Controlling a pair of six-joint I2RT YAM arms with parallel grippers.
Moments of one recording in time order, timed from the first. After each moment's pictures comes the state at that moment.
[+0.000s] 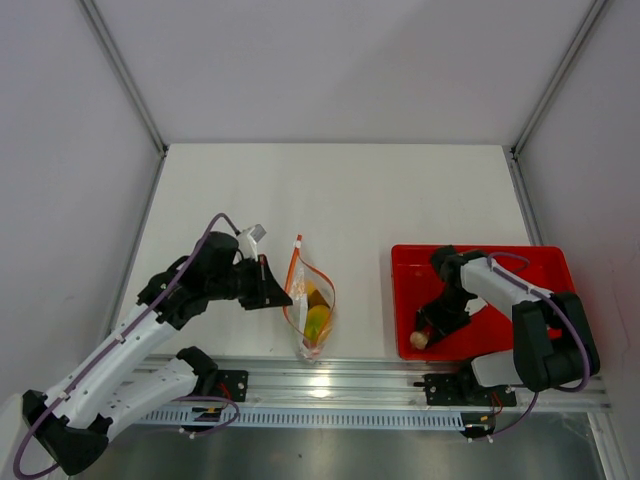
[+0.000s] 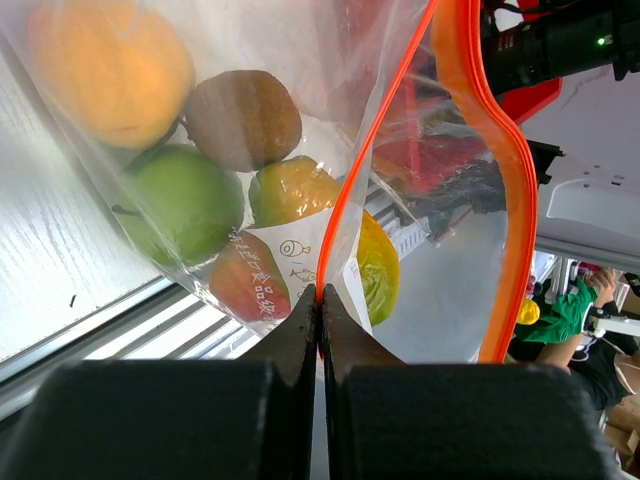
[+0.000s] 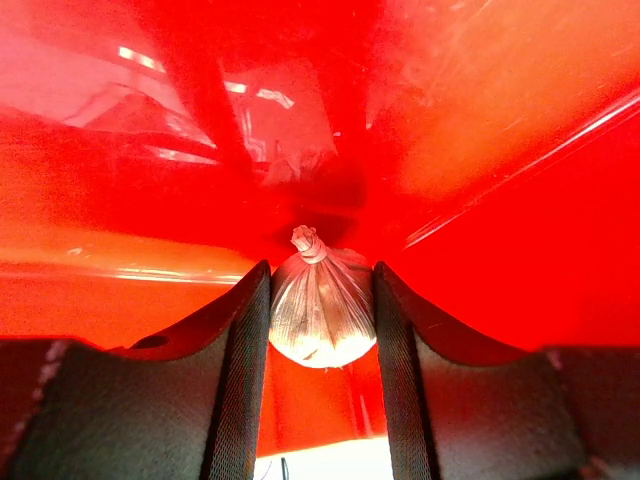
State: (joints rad) left arm -0.62 0.80 0.85 -0.77 0.39 -0.77; right arm 0.28 1.38 0.68 -1.04 -0.16 1.28
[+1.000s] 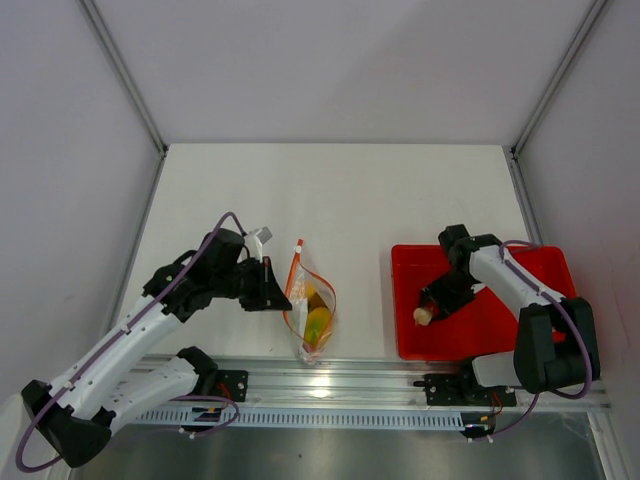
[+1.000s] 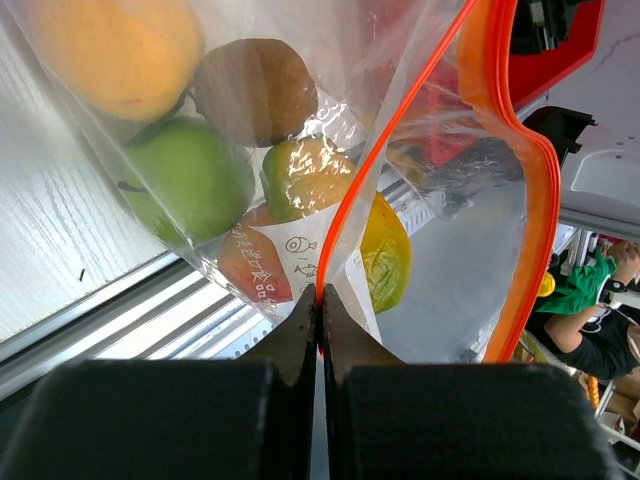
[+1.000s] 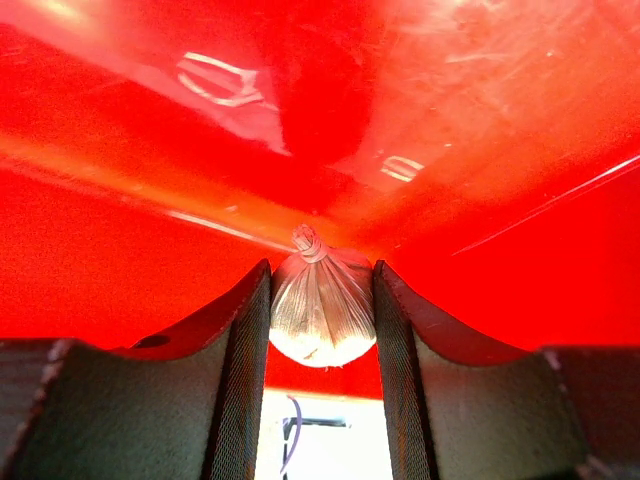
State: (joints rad) left arm -0.62 0.86 0.88 -0.84 0.42 -0.72; right arm 0.20 1.36 0.82 -1.05 -0.11 1.18
